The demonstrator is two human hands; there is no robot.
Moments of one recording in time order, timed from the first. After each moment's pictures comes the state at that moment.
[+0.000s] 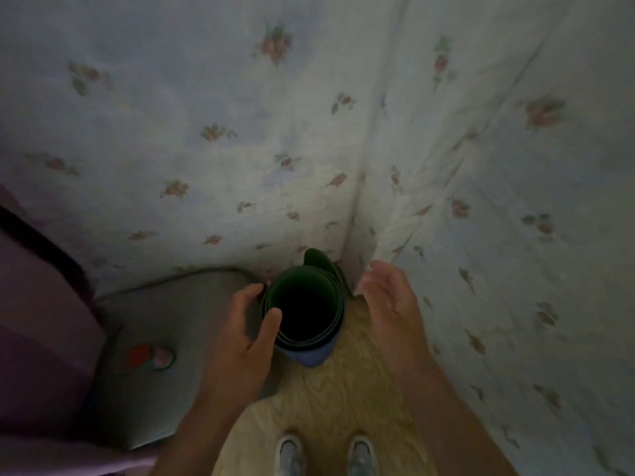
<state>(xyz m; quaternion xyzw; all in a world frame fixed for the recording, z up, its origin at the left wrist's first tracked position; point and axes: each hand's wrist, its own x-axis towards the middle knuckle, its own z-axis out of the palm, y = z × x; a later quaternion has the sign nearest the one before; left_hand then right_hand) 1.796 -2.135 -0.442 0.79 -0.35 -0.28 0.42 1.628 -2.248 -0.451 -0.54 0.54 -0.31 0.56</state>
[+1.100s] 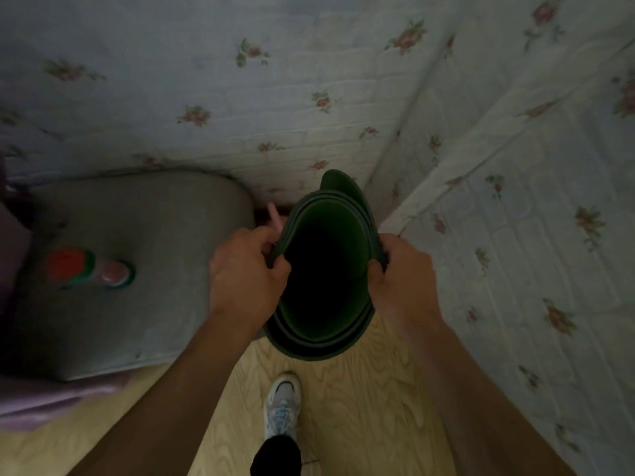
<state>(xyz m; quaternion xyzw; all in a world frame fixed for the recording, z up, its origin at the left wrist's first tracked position) 1.828 -2.156 -0.669 0.86 -0.36 -0.18 0.30 1.655 -2.260 -0.659 -0.78 0.54 -0.08 0.32</state>
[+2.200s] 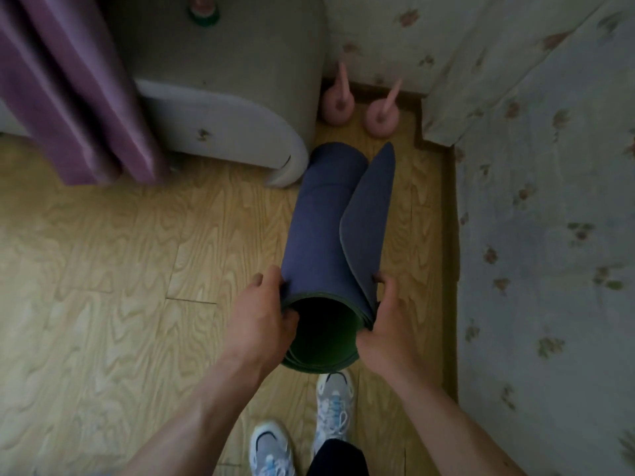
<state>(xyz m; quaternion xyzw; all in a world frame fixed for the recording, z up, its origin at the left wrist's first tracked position) 1.545 -1.773 -0.805 0.88 -0.24 -0.28 0.29 1.409 -1.904 -0.817 -0.72 0.51 0.09 0.47</state>
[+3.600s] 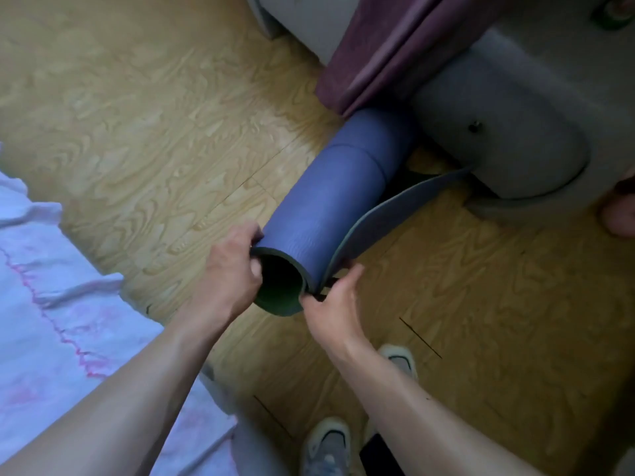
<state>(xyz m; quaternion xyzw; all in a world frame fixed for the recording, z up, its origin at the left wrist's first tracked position) 1.639 -1.410 -0.923 0.94 0.02 -0.07 0.34 1.581 -1.562 -0.921 -0.77 0.28 0.17 0.54</state>
